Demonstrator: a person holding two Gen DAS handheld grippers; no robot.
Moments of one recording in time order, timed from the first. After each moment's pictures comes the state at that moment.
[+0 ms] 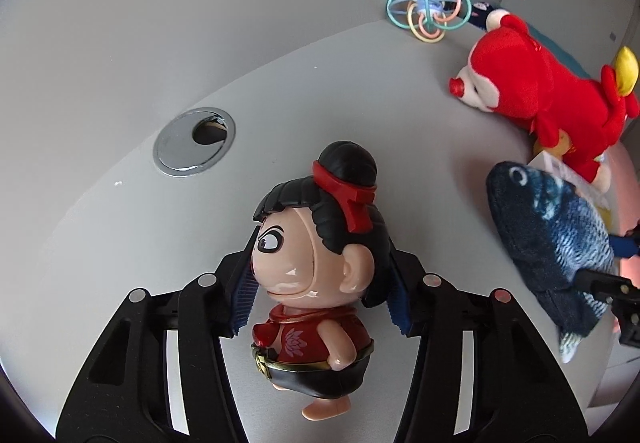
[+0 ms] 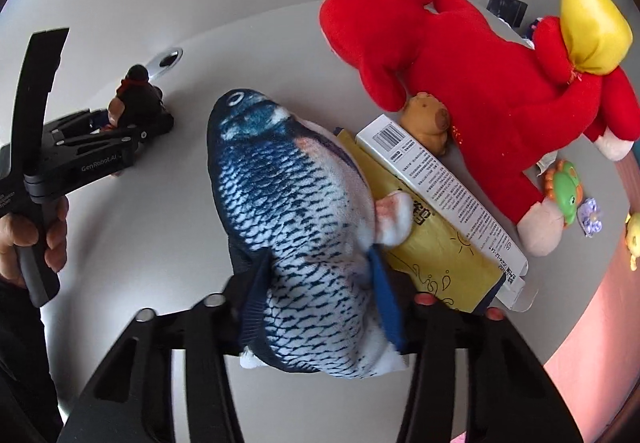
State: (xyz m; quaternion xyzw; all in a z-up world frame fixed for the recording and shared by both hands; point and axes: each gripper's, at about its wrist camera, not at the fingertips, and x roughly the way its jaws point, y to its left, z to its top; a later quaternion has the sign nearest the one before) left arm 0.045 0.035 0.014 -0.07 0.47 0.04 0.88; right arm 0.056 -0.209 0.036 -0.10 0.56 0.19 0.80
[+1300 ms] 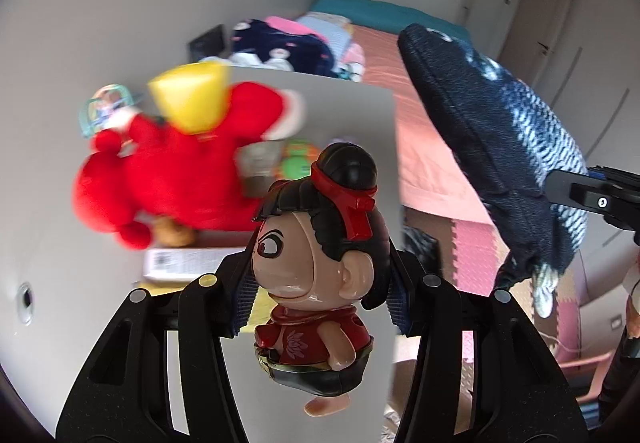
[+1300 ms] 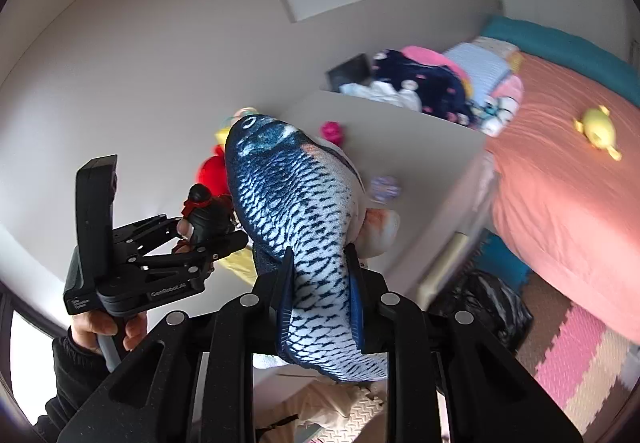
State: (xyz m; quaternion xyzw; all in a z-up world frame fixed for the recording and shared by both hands) left arm 0.070 -0.277 0.106 0.05 0.42 -0.22 0.88; right arm -0.048 -0.484 0.156 0.12 0.42 0.08 0.90
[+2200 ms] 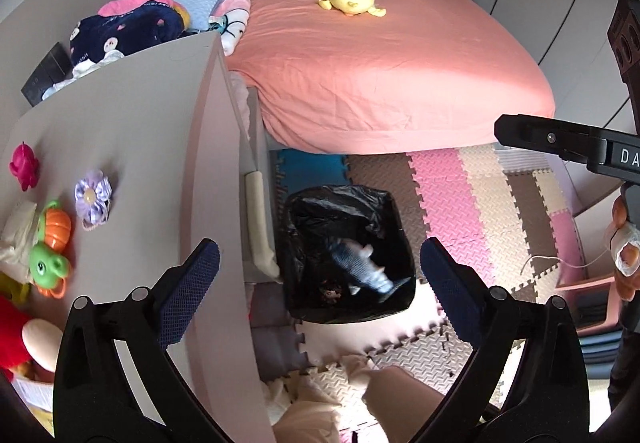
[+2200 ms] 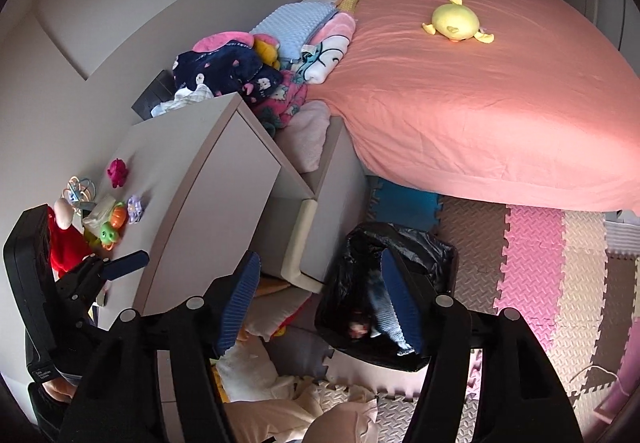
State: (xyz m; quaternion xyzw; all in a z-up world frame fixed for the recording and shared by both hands) left arm 0.128 -0.488 0.014 0.17 0.48 -0.32 0.80; right arm -0.056 -0.697 0.045 0.23 0.45 -0.11 0.86
